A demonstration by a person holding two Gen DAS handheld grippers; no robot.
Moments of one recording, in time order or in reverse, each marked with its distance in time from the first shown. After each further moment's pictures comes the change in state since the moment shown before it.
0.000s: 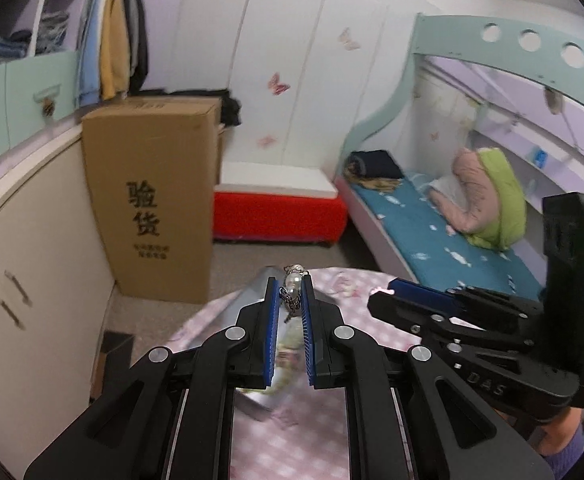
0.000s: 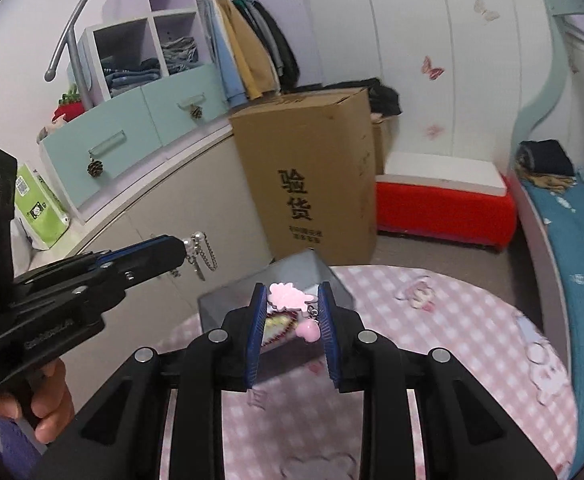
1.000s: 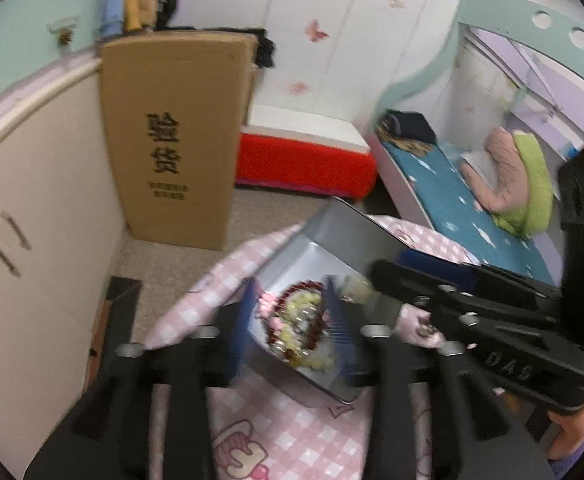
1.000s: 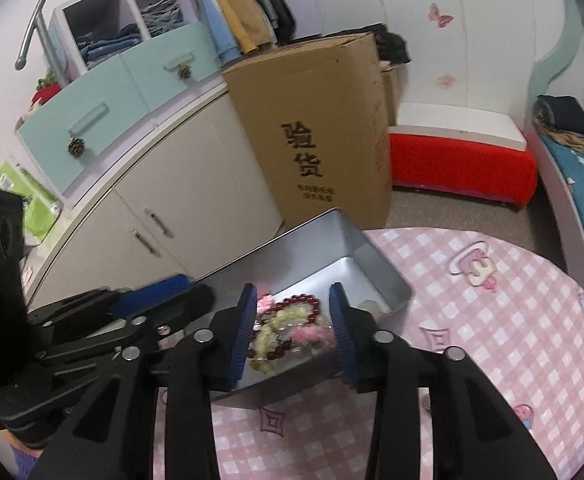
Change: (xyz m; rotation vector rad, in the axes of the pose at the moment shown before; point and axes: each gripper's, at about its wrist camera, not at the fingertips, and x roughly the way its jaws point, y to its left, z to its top) left arm 0.049 0.040 -0.032 -0.097 0.131 0.072; right arm 0.073 0.001 -0.009 0.066 0.141 0.013
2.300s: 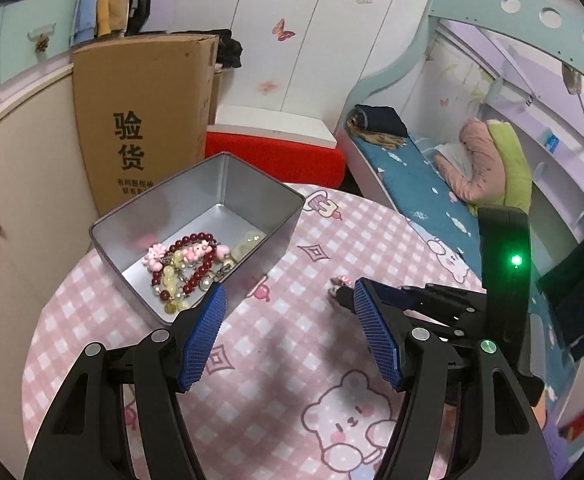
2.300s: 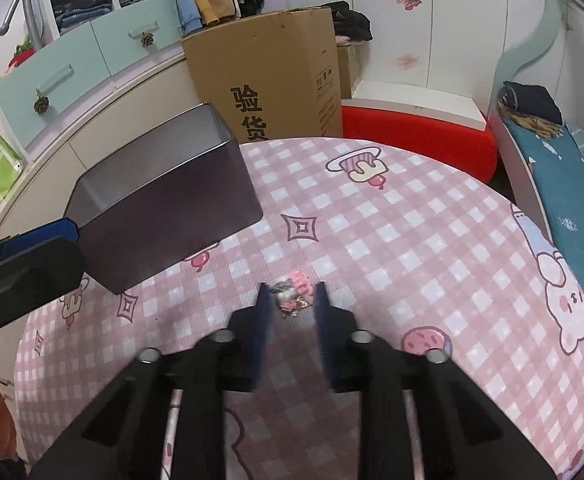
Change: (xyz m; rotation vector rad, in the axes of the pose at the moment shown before) left arm 0.001 -0.088 -0.048 0.040 0.000 -0.069; right arm -0.006 -0.079 -0.075 -0.036 0.069 -0.118
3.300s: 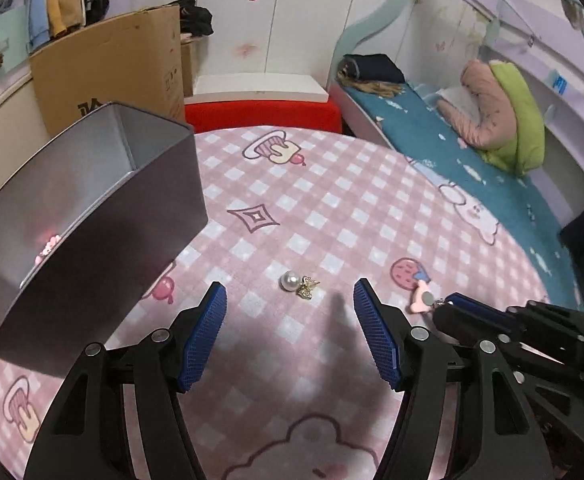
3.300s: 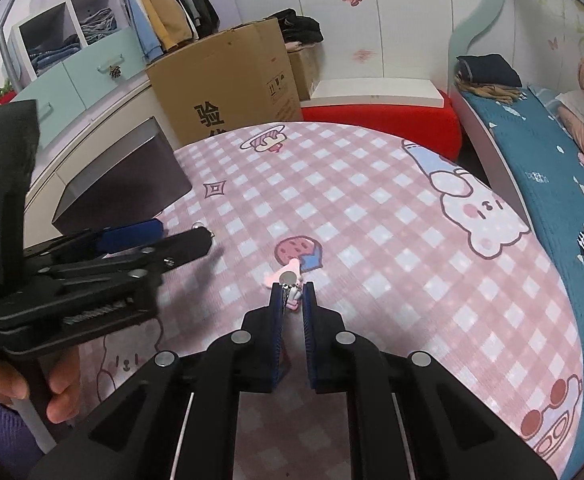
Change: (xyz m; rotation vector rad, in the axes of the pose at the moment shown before) left arm 0.098 -0.061 -0.017 0.113 0.135 0.064; right arm -0.047 -0.066 -0.053 0.133 -0.040 -0.028
